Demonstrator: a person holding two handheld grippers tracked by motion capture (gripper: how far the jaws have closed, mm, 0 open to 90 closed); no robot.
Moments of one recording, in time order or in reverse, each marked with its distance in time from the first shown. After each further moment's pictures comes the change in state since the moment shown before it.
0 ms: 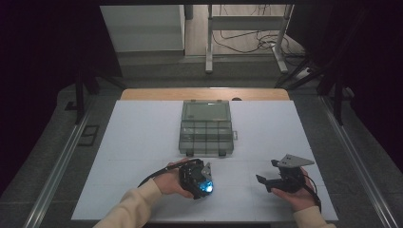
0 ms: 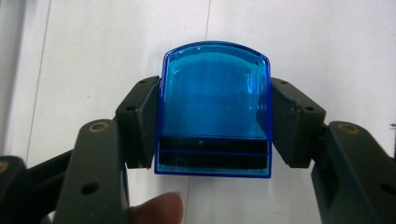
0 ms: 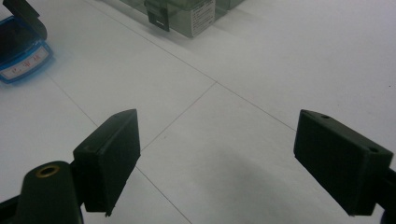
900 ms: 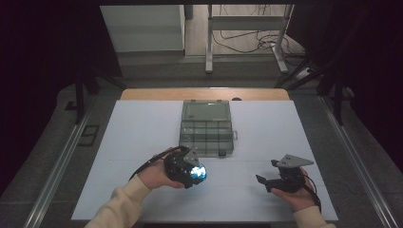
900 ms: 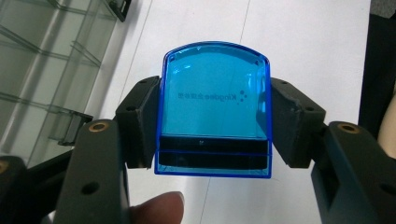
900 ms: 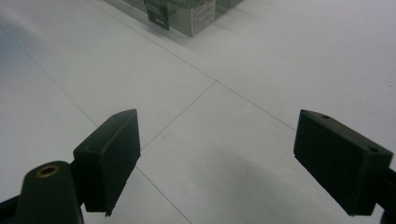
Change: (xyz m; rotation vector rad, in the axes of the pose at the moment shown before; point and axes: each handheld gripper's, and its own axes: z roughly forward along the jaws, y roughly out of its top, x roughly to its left) left arm 0.007 -0.015 -0.058 -0.135 0.085 -0.094; right arm 0.000 0.000 0.001 0.005 -0.002 -0.006
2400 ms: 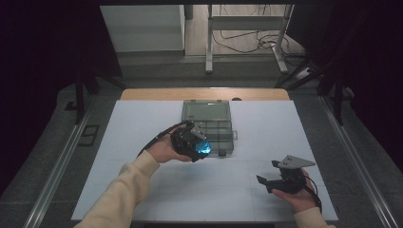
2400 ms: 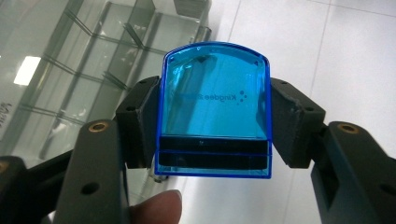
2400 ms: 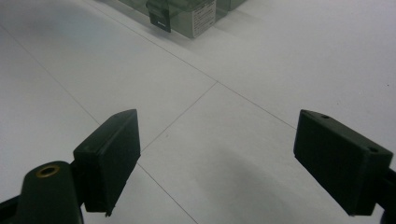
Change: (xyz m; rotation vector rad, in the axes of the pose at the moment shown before) left arm 0.064 0.039 -0.001 -0.002 0.051 -0.025; right arm 0.001 -0.002 -0.003 -0.012 0.001 0.005
